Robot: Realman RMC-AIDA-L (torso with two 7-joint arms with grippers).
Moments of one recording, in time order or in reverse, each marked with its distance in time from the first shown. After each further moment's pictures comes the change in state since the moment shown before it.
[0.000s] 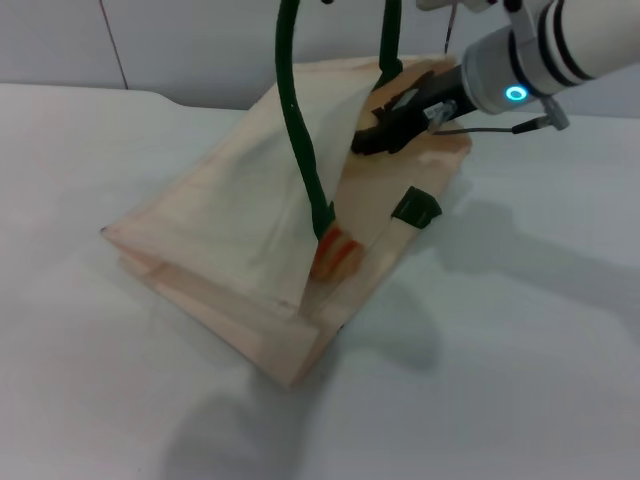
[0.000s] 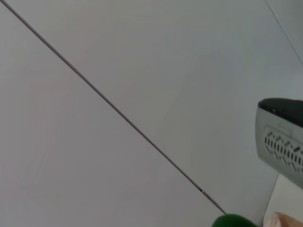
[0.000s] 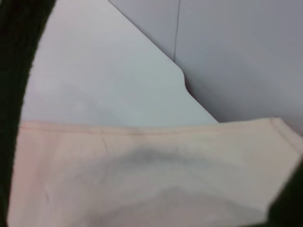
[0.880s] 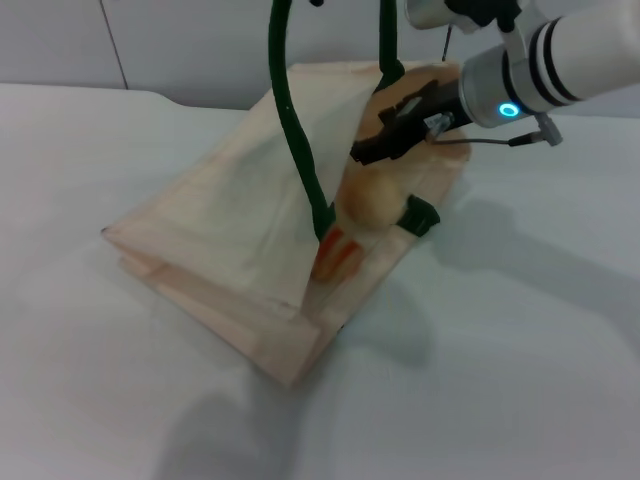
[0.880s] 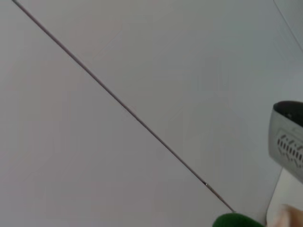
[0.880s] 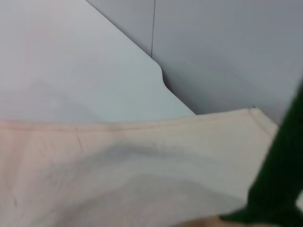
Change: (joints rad) left arm 0.014 0.000 -0.004 -0.006 0.009 0.009 0.000; right arm -0.035 0.003 -0.001 -0.065 -0.006 0.132 0.016
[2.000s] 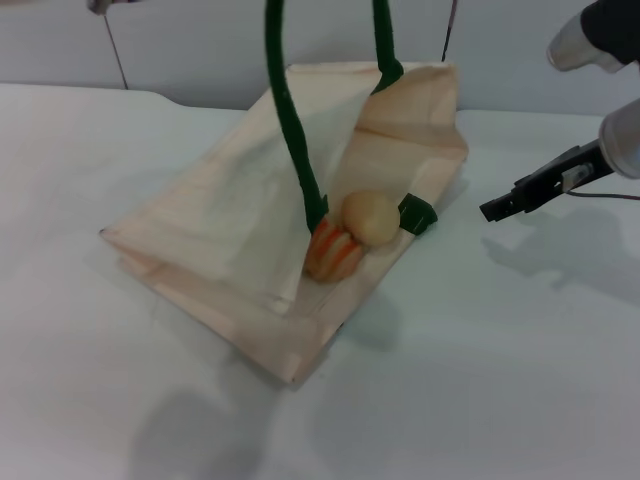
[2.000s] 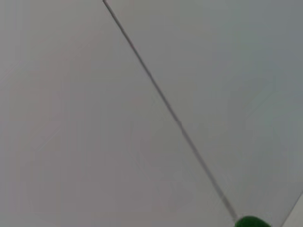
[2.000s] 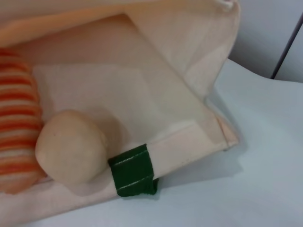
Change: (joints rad) left arm 0.061 0.002 -0.051 -0.023 -0.087 0.107 -0.089; right arm -0.103 0.001 -0.001 0.293 -0.159 -0.265 0.152
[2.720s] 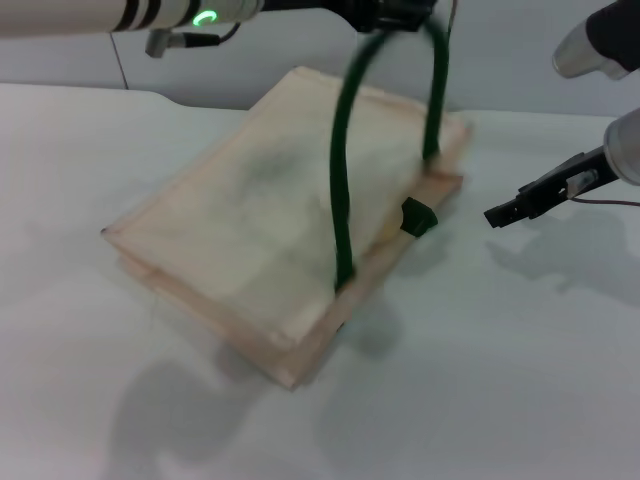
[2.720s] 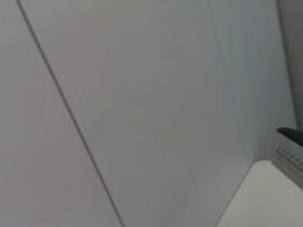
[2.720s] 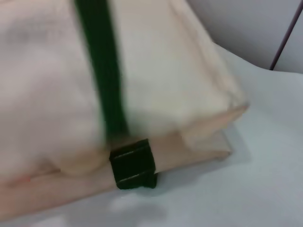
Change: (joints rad) left arm 0.003 0.003 -0.059 -0.171 -0.492 0.047 0.310; right arm -0.012 -0.002 -0.002 -0.002 -0.001 -0.002 0.000
